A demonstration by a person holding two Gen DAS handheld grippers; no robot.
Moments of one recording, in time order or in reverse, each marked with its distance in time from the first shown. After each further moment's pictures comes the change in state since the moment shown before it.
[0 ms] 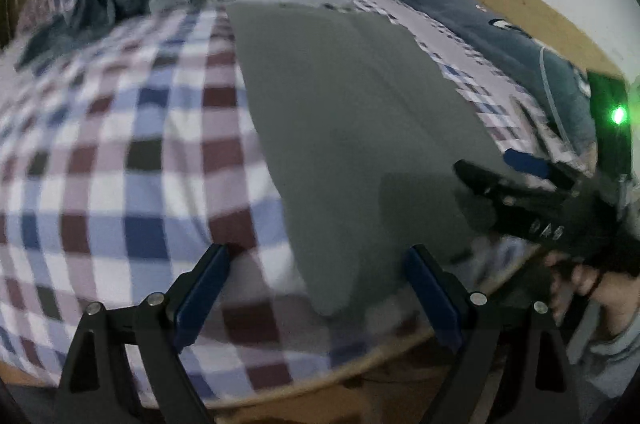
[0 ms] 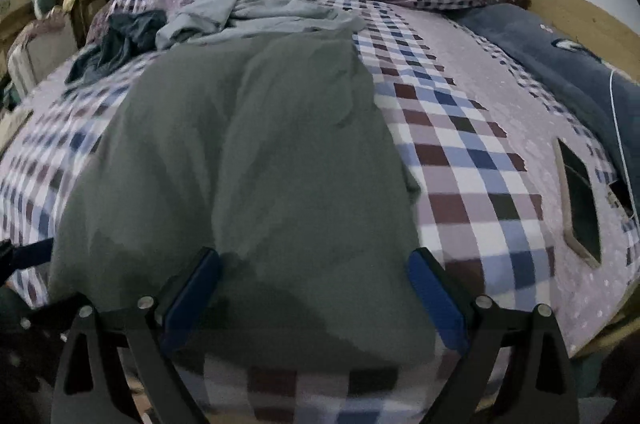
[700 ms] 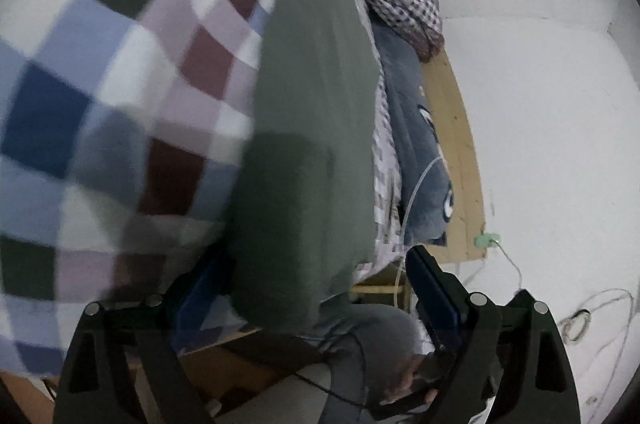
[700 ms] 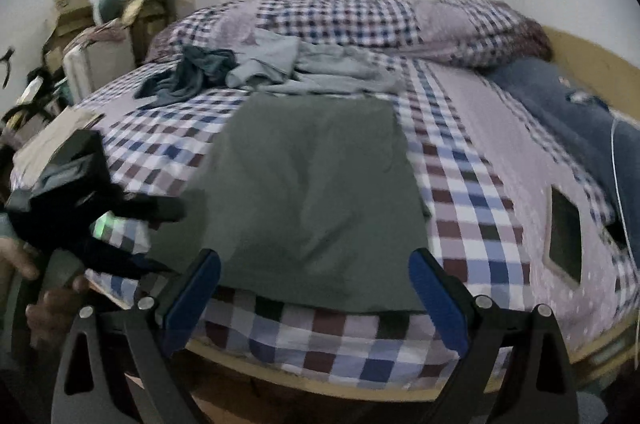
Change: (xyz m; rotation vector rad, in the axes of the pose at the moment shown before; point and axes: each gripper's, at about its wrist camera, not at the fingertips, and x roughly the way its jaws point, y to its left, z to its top) left arm 0.039 0.069 0.010 -0.581 0.136 -0.717; right arm -0.093 0.024 -0.017 -0.106 -0.186 0.122
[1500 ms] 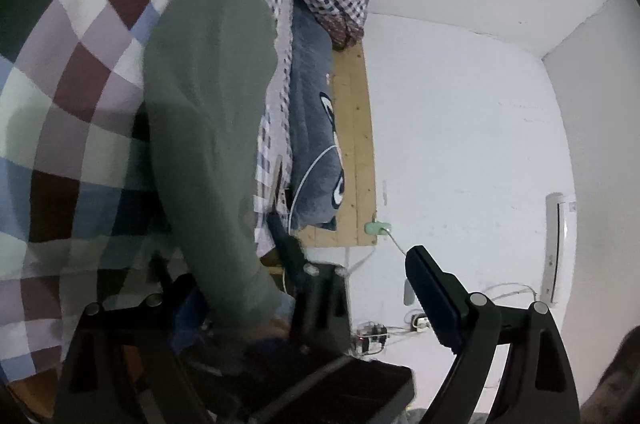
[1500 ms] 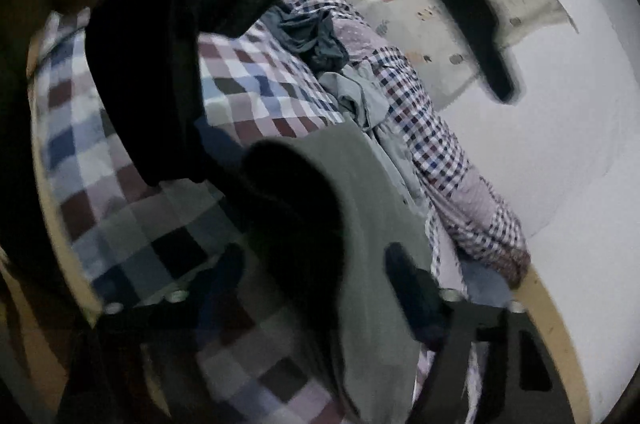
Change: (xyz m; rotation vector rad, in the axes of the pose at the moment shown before) left arm -0.027 -0.010 0.029 -0.059 0.099 -0.390; right arm 0.081 0.137 -0.035 -0.865 -0.142 -0.287
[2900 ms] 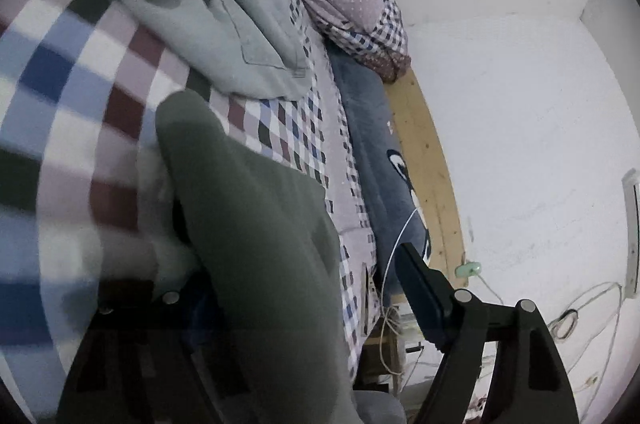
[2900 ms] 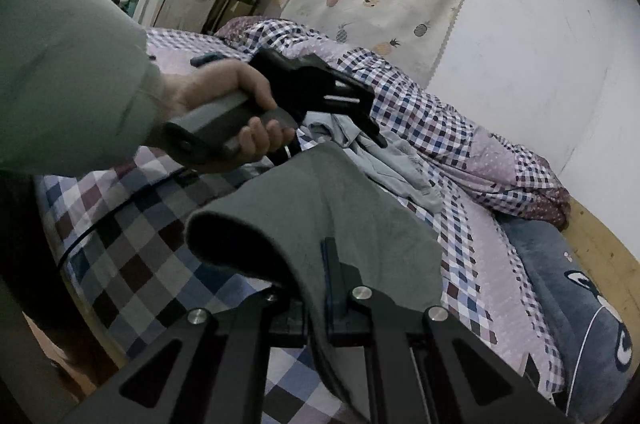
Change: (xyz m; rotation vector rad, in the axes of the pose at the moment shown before) left arm 0.038 -0.021 0.216 0.209 -0.051 0.326; right arm -0.022 -0.072 0.000 0.392 -0.088 0.129
